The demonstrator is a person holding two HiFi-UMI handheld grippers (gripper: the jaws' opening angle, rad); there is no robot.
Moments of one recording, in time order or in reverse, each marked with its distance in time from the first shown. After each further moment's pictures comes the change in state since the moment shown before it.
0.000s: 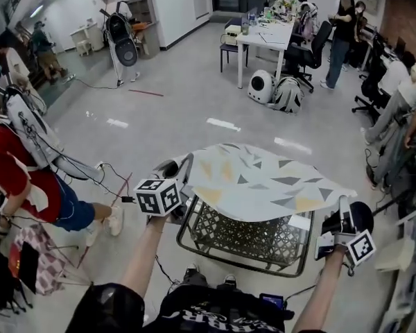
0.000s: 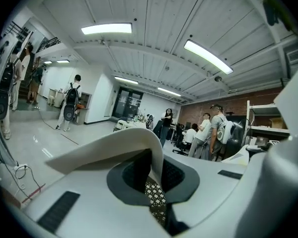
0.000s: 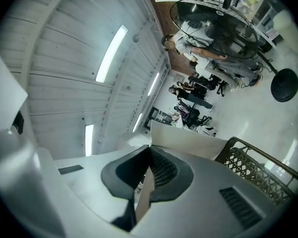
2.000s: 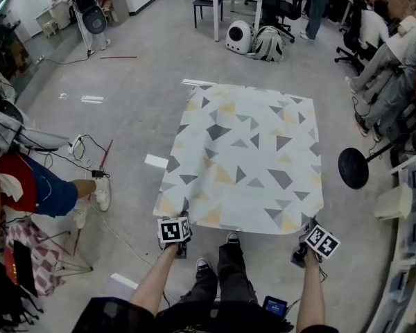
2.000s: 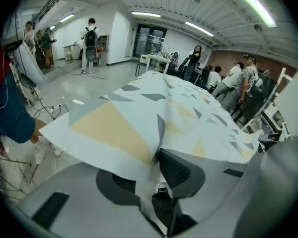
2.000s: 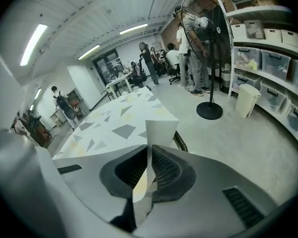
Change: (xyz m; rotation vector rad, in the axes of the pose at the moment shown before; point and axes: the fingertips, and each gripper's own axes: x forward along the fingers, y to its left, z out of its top) left arm -0.164 0.059 -0.472 -0.130 0.708 0.233; right arm -0.270 -0.254 -0.233 -0.447 0.495 -0.834
